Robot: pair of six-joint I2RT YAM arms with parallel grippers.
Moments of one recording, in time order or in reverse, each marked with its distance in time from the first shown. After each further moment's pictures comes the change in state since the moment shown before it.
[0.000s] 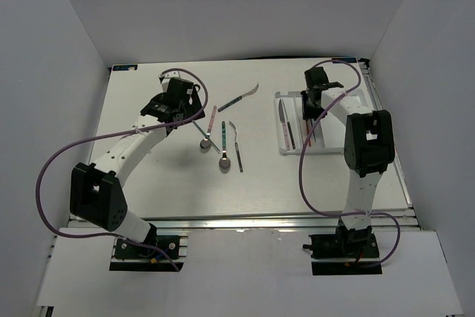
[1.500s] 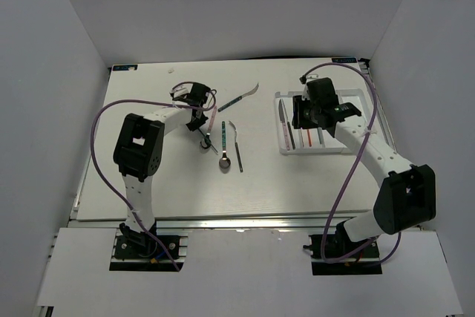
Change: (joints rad) left arm 0.036 0.563 0.173 0.092 -0.013 -0.342; right arm 0.164 -0.569 -0.337 0.039 -0.139 0.068
